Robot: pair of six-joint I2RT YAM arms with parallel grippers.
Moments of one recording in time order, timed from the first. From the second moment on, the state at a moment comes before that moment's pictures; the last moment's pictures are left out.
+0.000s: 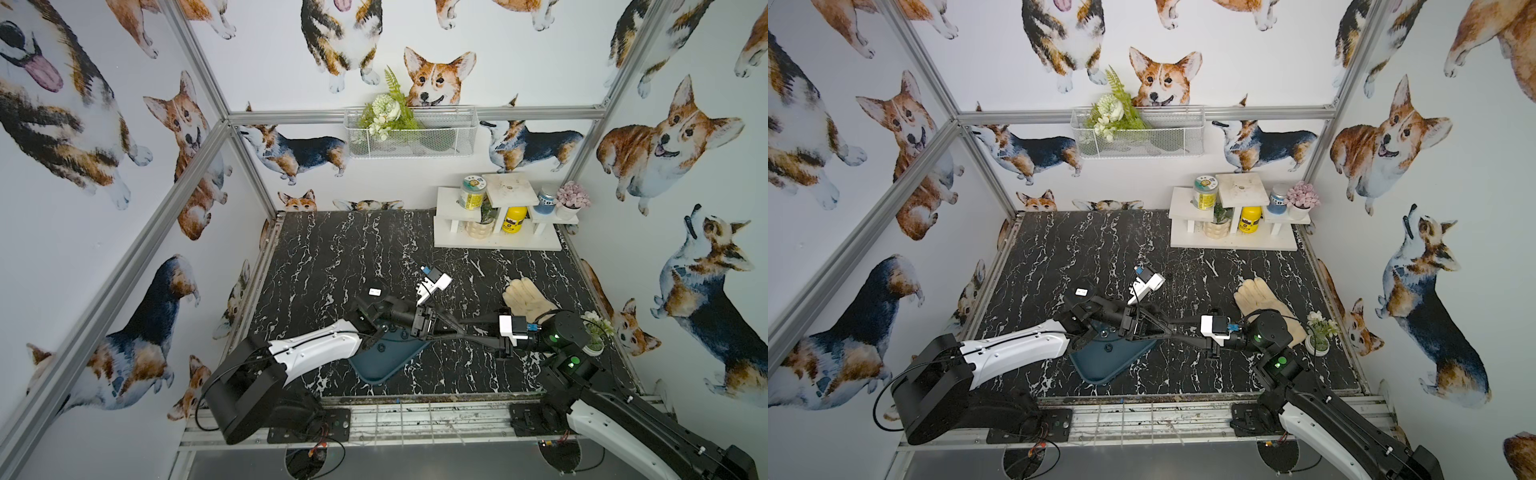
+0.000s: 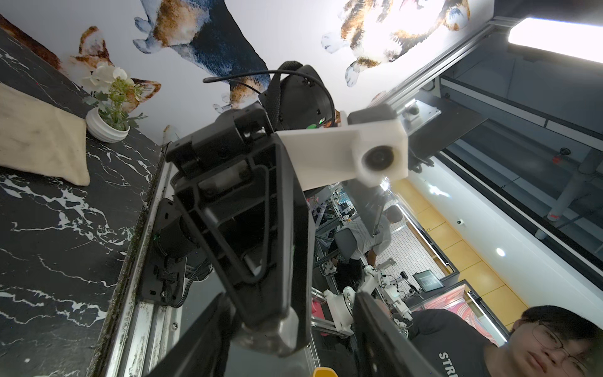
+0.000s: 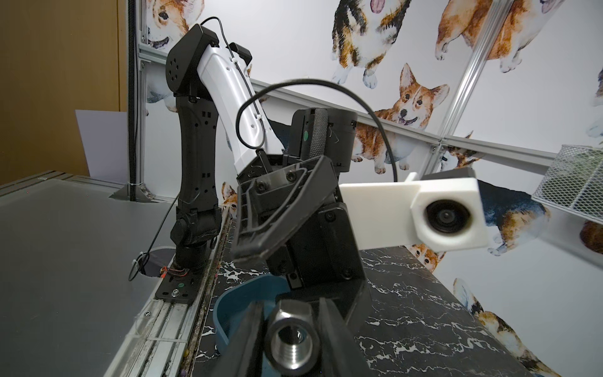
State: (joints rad) left arm -0.80 1.38 0.70 0.87 1.13 -1.12; right arm 0.58 0.60 0.33 0.48 -0.84 -0.13
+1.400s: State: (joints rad) left arm -0.71 1.27 0.81 0.05 0.96 -0.60; right arm 0.58 0.60 0.38 0.28 -0.81 -0.30
